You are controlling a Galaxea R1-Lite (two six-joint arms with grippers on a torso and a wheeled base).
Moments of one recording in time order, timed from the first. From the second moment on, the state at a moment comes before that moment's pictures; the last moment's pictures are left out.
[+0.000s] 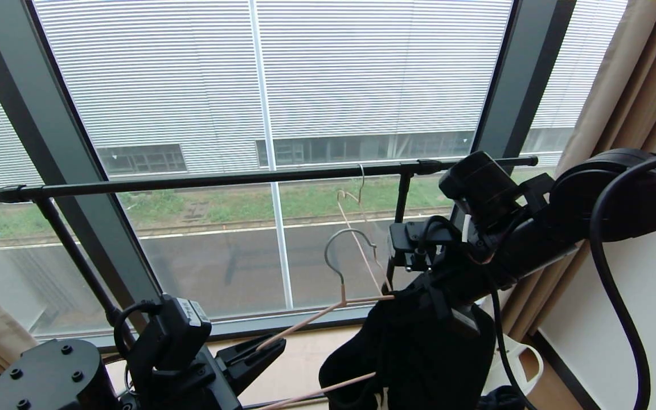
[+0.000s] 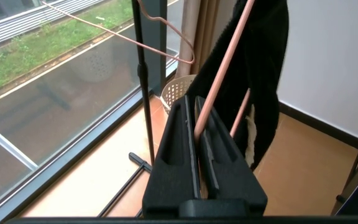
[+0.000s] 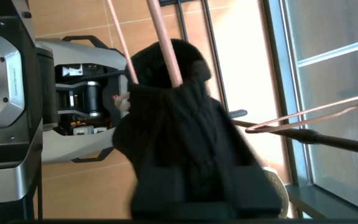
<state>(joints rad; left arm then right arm) -0.70 1.75 -0.02 -1.57 -0.14 0.00 0.56 1.89 -1.42 0.62 0.46 -0.79</state>
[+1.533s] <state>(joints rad) -0.19 1.69 -0.12 -1.57 -0.84 -0.56 0.40 1.77 -1.31 0.61 0.61 -1.05</state>
